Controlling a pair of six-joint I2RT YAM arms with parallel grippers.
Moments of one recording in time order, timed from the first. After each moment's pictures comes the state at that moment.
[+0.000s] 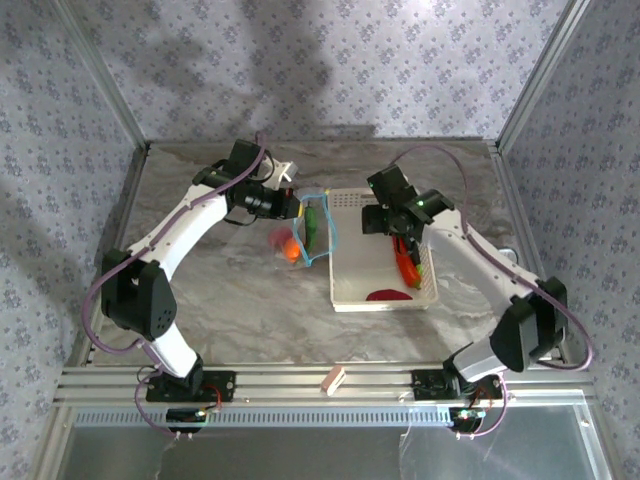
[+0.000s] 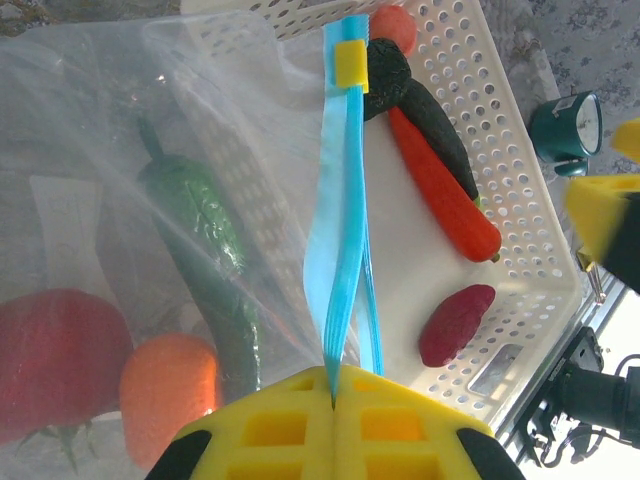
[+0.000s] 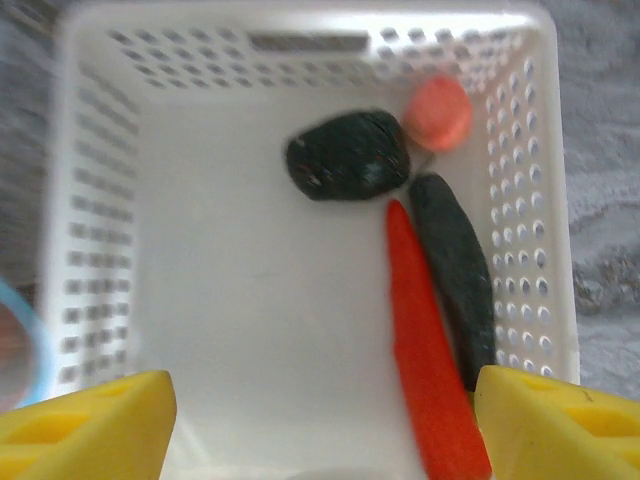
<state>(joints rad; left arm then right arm) -0.43 1.67 1.49 -0.78 0.56 -0.23 0.54 1.50 1.32 -0.89 0.27 0.45</state>
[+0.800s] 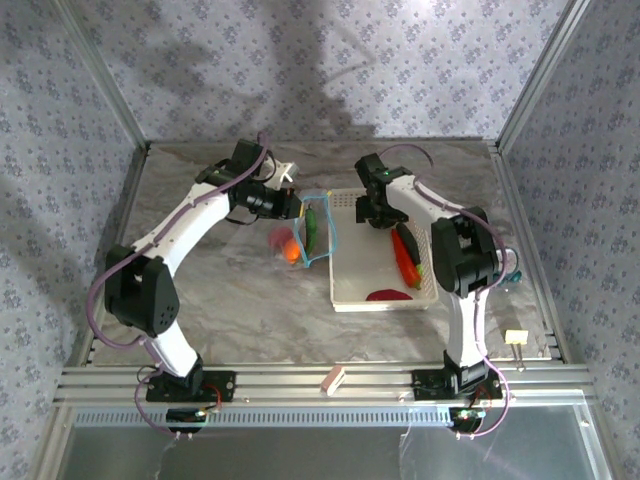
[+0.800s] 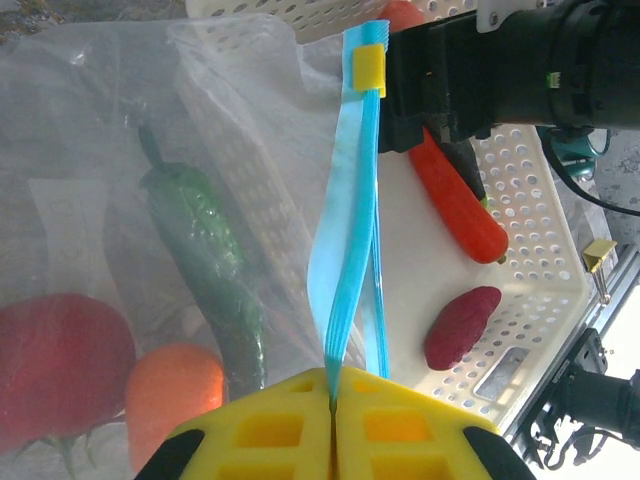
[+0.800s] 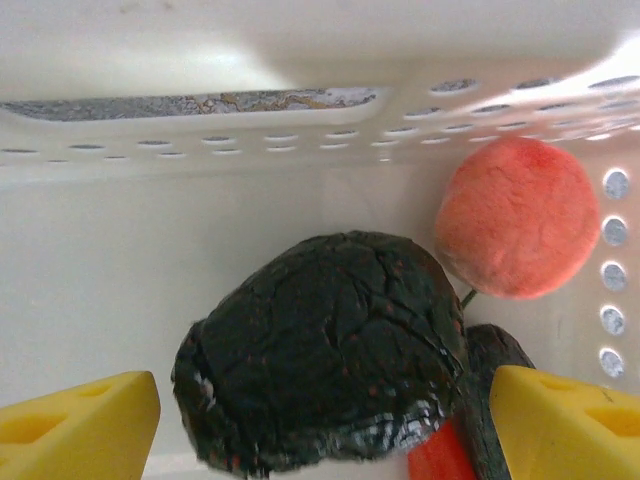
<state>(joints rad) -0.43 1.70 1.50 -0.78 0.56 -0.23 0.41 2.06 1.63 -0.84 0.25 0.39</state>
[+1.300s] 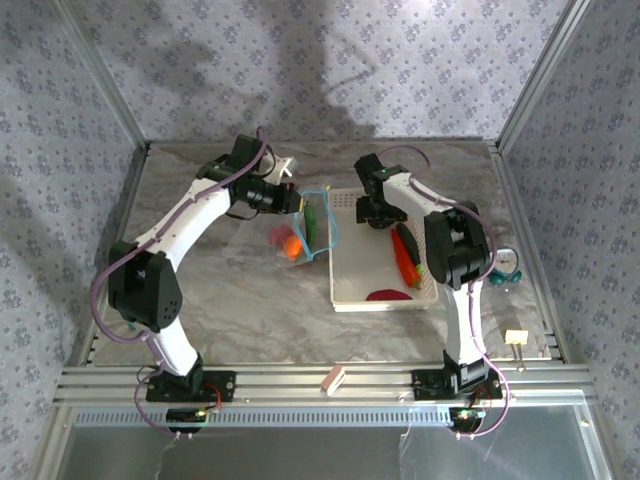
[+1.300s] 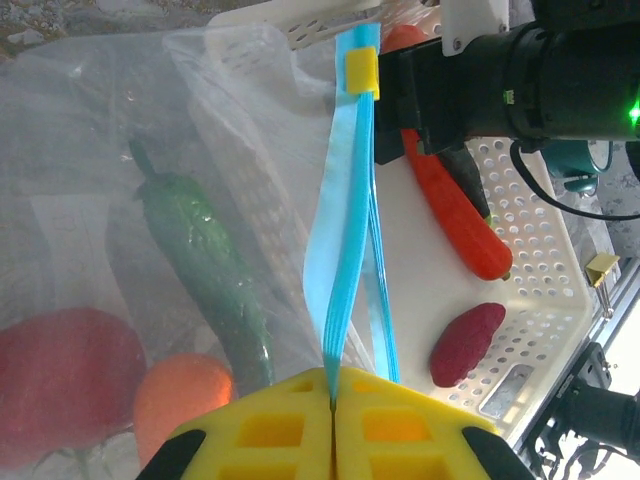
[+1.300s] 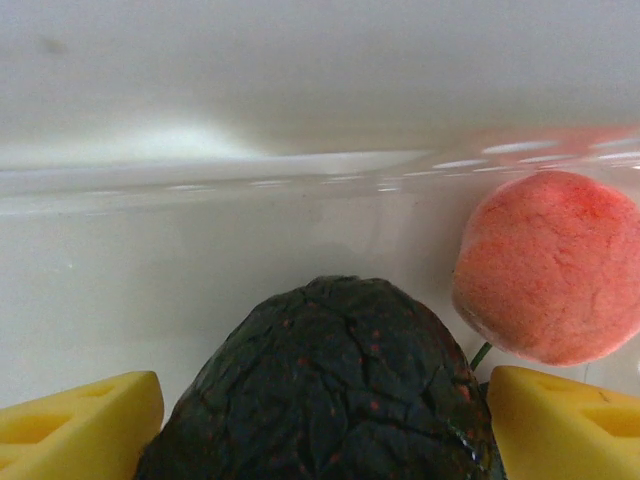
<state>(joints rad) -0.42 1.73 1.55 -0.78 0.56 -0.22 0.39 2.14 1.69 -0.86 0.25 0.37</state>
